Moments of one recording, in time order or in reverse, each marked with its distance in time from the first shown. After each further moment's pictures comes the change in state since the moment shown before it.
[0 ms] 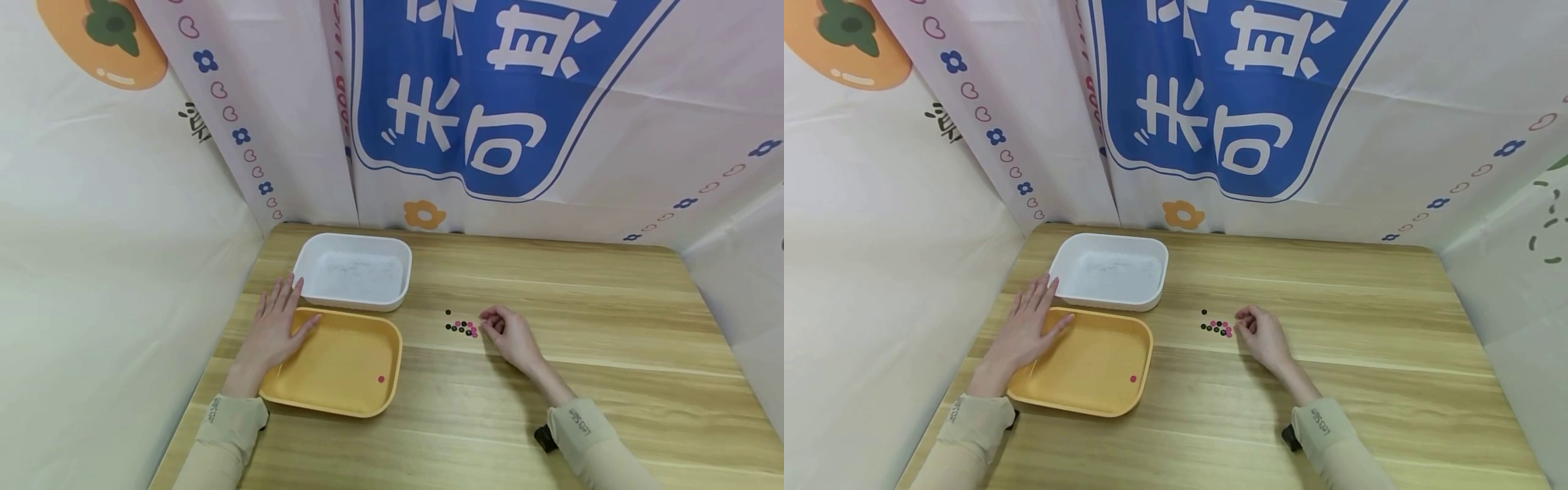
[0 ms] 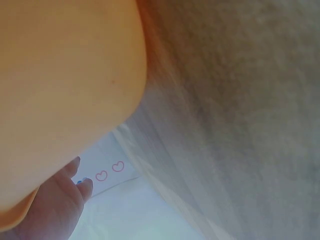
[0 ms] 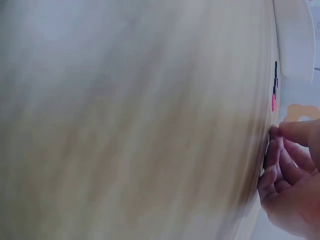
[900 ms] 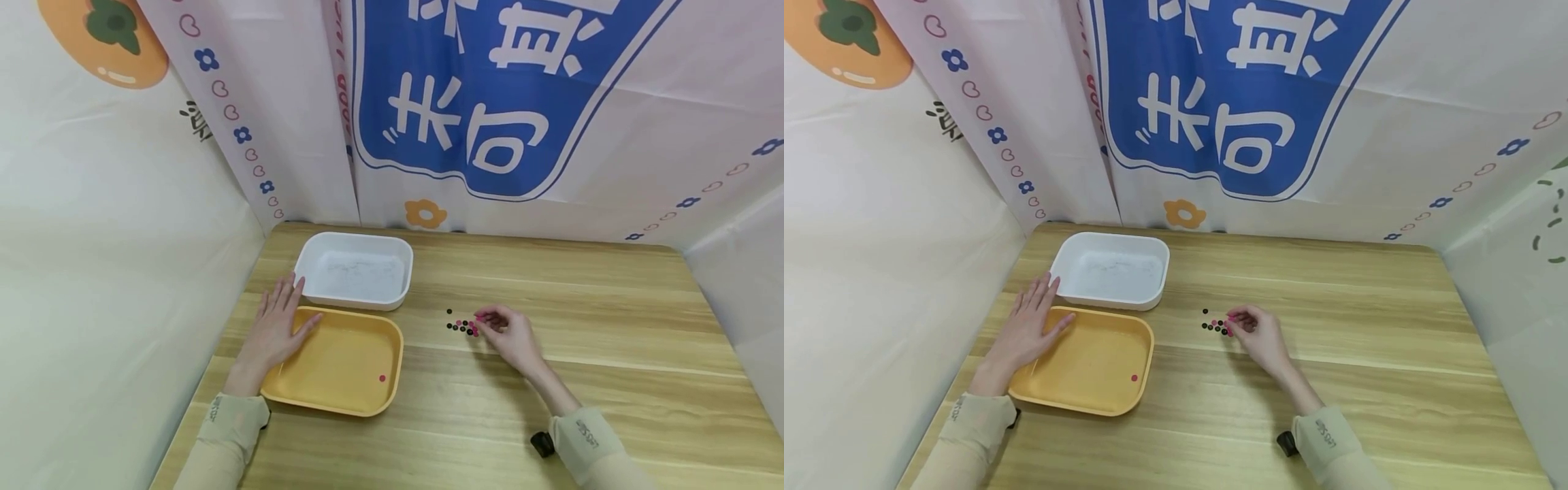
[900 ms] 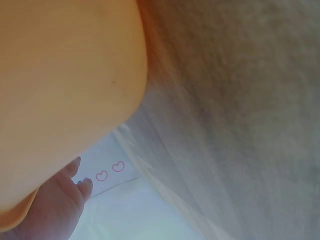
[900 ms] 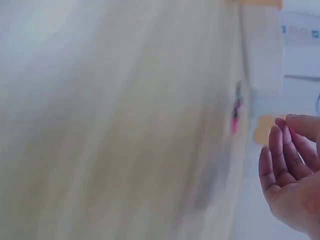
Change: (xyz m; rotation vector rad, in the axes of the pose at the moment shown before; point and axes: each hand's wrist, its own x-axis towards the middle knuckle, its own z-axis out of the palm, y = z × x) left_hand 0.000 0.002 -0.001 -0.009 -0.006 0.000; right_hand -0.012 -0.029 -0.004 0.198 0.042 -0.021
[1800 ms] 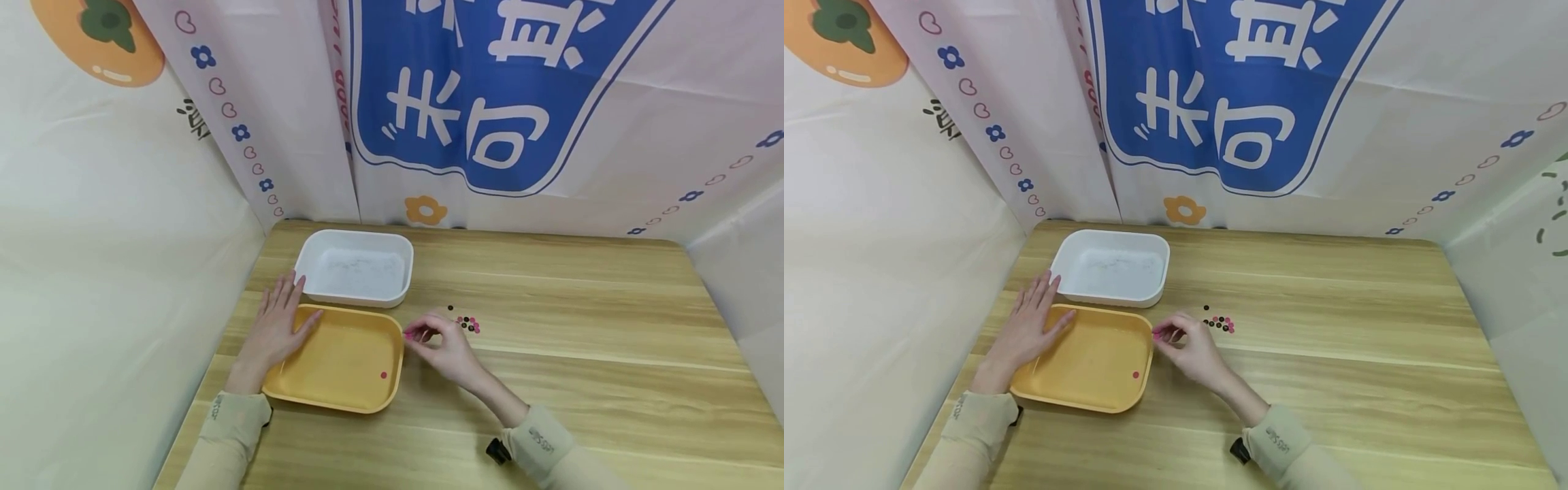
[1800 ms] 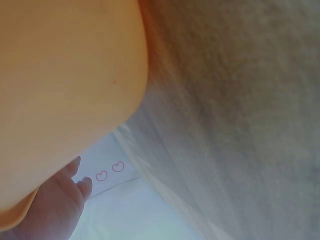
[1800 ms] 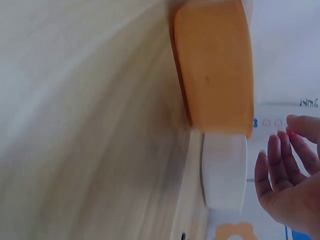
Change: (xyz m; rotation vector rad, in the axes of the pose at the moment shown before) left_hand 0.000 0.000 0.000 -0.008 -0.014 -0.010; right_hand -0.014 -0.075 0.086 0.198 -0.153 -0.290
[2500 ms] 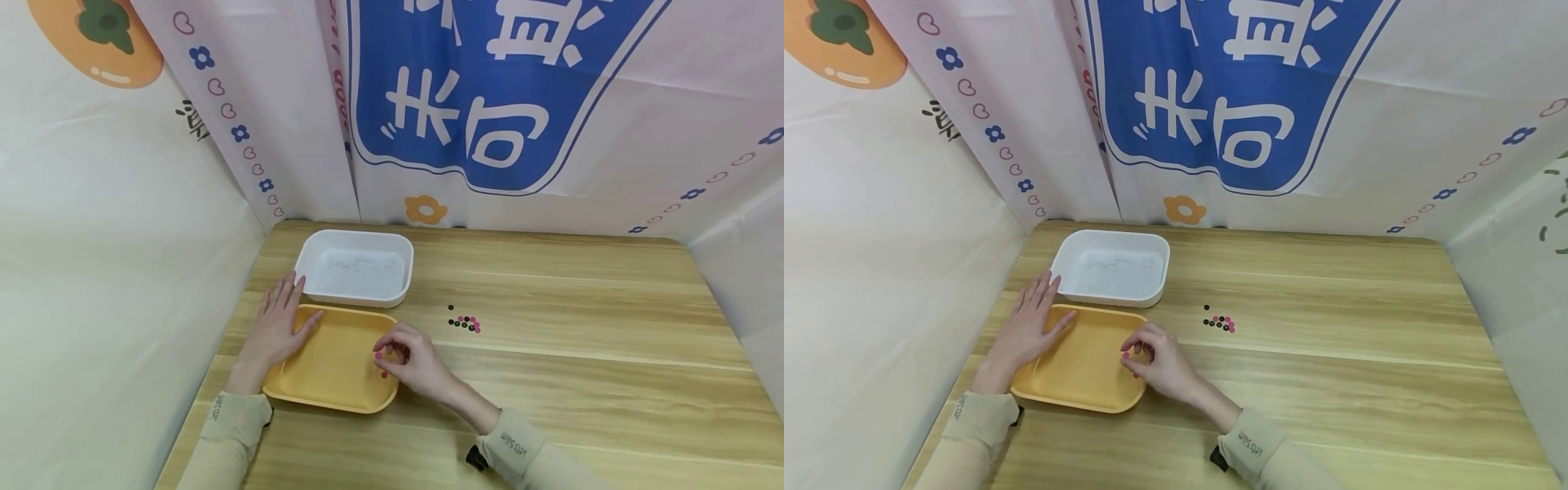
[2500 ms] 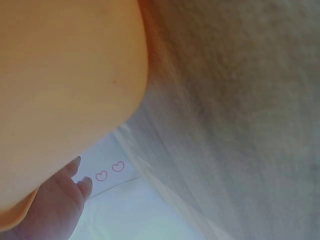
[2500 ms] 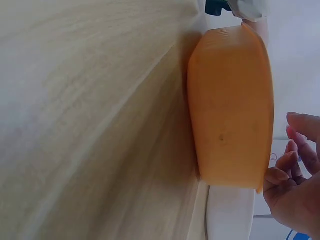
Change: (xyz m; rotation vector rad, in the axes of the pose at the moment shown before) left_hand 0.002 -0.001 0.001 0.016 -0.006 -0.004; right_hand 0.000 -0.009 0.043 -0.014 -0.096 -0.052
